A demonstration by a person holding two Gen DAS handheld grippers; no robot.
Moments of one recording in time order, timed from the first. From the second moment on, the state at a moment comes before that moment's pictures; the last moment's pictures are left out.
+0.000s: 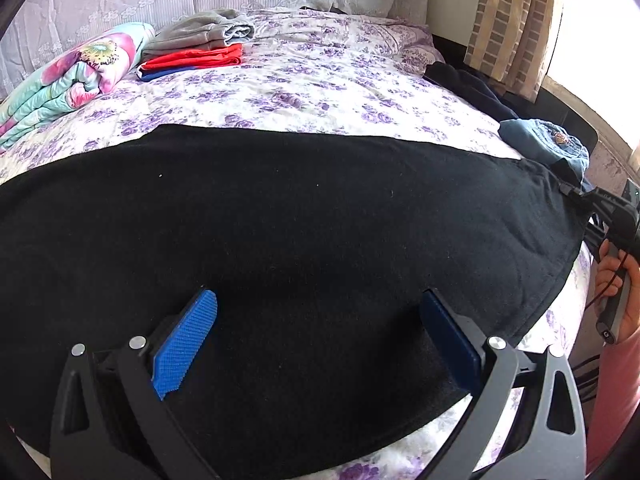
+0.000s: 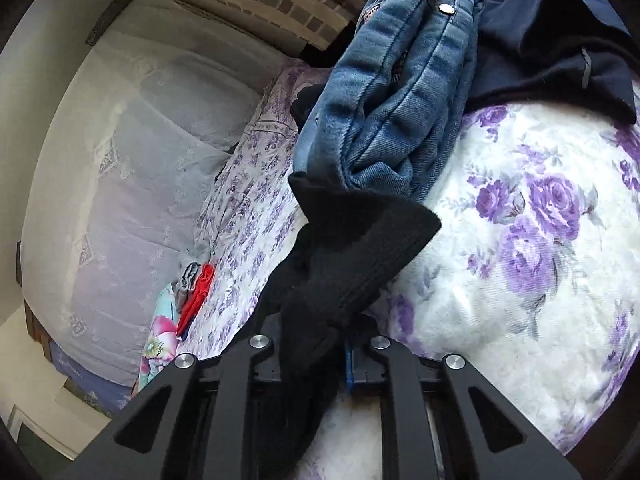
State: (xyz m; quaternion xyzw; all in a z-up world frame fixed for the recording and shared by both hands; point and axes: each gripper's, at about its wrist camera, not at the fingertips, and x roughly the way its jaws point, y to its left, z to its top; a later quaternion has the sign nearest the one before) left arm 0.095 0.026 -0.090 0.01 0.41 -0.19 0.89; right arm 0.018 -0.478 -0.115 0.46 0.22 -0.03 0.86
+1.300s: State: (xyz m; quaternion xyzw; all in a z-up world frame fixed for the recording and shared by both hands) left arm 0.070 0.138 -0.073 -0.13 0.32 -0.17 0.92; right arm 0.063 -0.076 -0.043 -0.06 0.35 0.23 0.91
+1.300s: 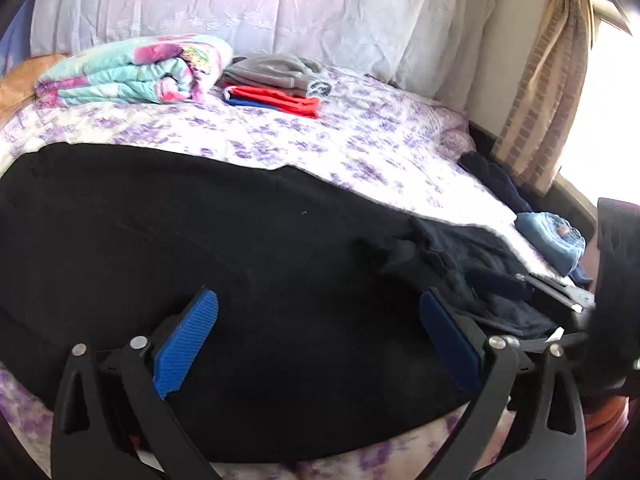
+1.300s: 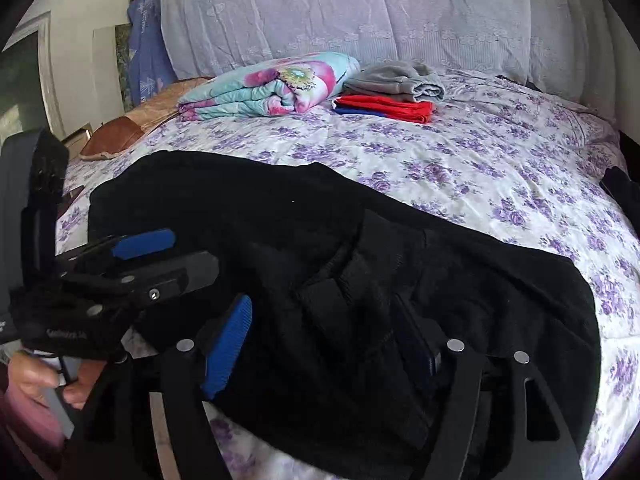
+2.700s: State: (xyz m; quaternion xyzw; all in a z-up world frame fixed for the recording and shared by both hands) left arm 0.083 0.057 -0.009 -0.13 0.29 -0.39 0.86; right arm 0.015 -0.206 -0.038 0.12 0.28 0.16 0.94
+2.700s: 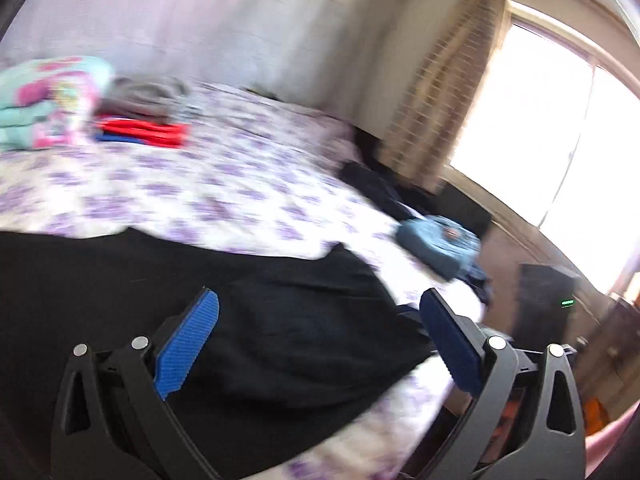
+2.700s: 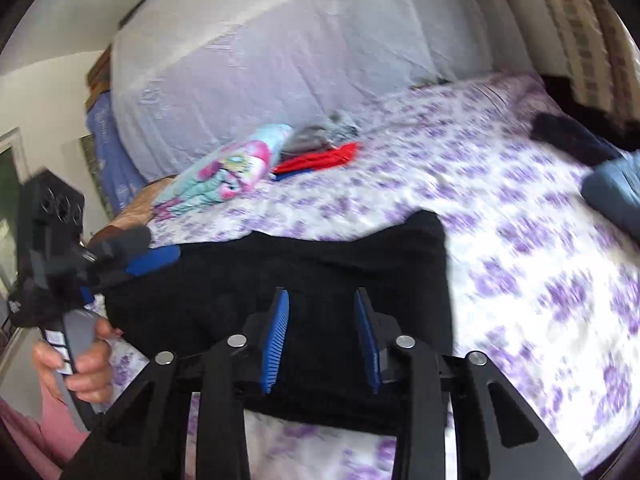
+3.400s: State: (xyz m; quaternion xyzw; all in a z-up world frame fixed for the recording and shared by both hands) left arm 0.122 0.006 -0.062 -0.09 0.41 -0.37 0.83; right arm 0.154 -0.307 -0.083 0.28 0.40 0.10 0.87
